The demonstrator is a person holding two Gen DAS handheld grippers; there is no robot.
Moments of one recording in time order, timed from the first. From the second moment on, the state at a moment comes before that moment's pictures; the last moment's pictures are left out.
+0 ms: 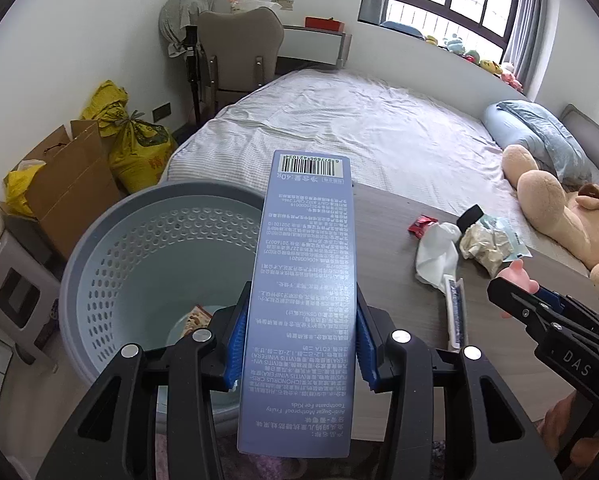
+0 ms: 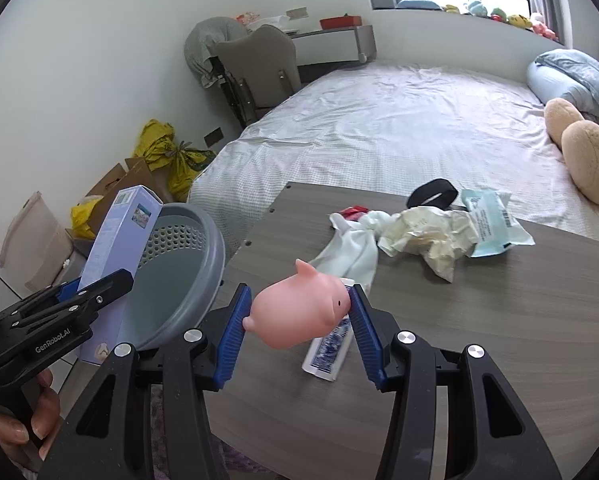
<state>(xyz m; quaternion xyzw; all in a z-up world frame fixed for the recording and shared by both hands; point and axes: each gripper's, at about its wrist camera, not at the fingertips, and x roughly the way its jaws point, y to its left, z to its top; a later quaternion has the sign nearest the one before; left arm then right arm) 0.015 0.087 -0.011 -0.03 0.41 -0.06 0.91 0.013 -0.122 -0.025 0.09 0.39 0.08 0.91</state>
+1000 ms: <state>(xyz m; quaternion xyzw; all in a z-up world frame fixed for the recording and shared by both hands) 0.053 0.189 -0.055 -0.05 0.46 0.05 0.88 0.102 0.029 -0.050 0.02 0.44 0.24 0.87</state>
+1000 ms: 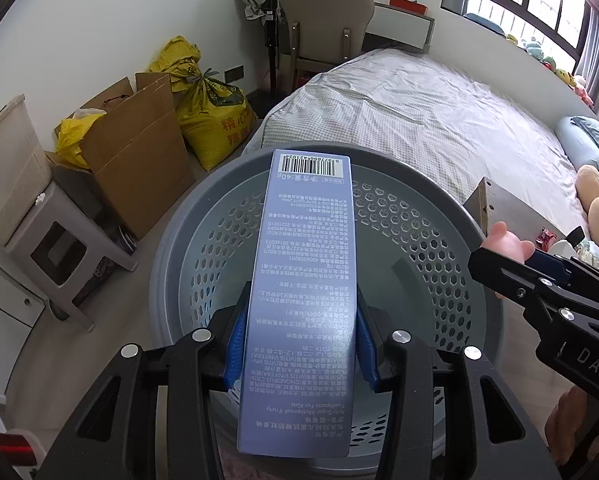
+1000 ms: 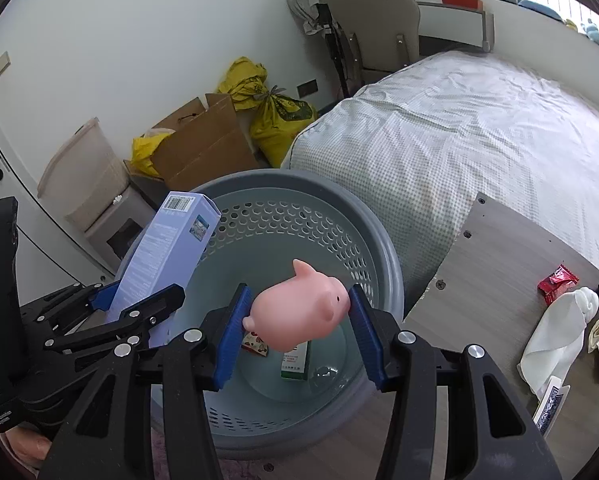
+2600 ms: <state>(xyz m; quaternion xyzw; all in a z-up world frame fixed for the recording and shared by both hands) 0.009 0.149 -0.016 -0.04 0.41 0.04 0.91 0.043 -0.030 -0.014 0.05 0.38 0.18 0.90</state>
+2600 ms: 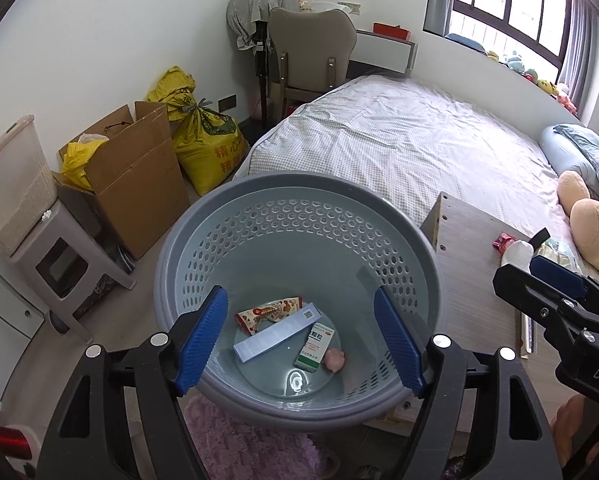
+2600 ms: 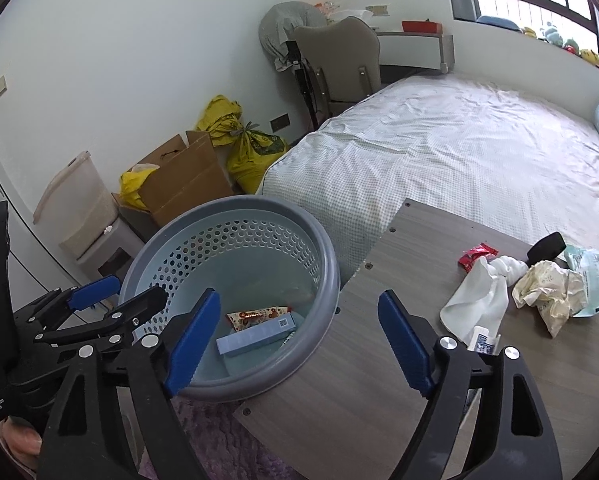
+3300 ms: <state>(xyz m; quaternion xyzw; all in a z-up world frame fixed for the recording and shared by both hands) 0.003 0.021 -0.025 0.01 0.43 -0.08 0.90 -0.018 -0.176 -0.028 0.09 0.38 0.03 0.92</state>
